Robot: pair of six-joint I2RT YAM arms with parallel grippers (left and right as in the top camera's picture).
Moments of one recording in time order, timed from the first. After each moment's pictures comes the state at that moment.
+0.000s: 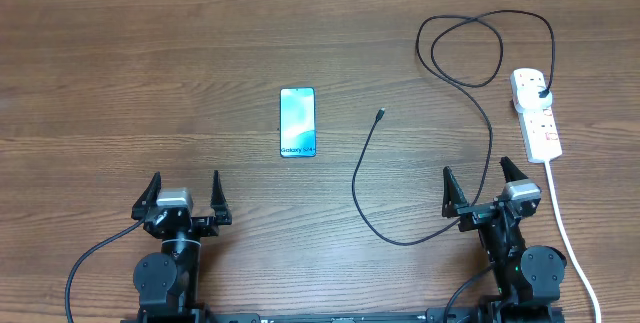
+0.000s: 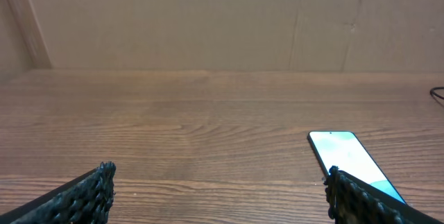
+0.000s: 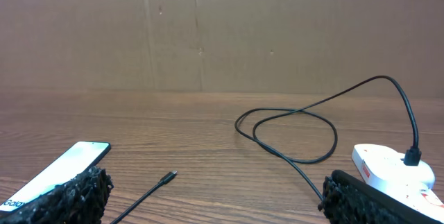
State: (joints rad) left arm 0.03 0.01 0.01 -0.08 0.01 -0.02; right arm 0.00 0.01 0.02 -0.02 -0.18 0.04
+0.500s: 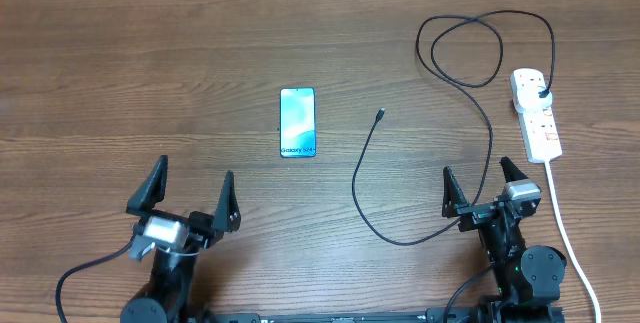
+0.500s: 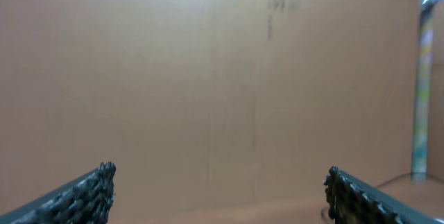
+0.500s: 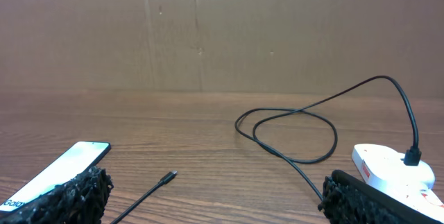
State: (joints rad) left arm 0.03 0.01 0.01 0.46 0.29 -0.16; right arm 0.00 0.01 0.02 -0.02 -0.18 0.04
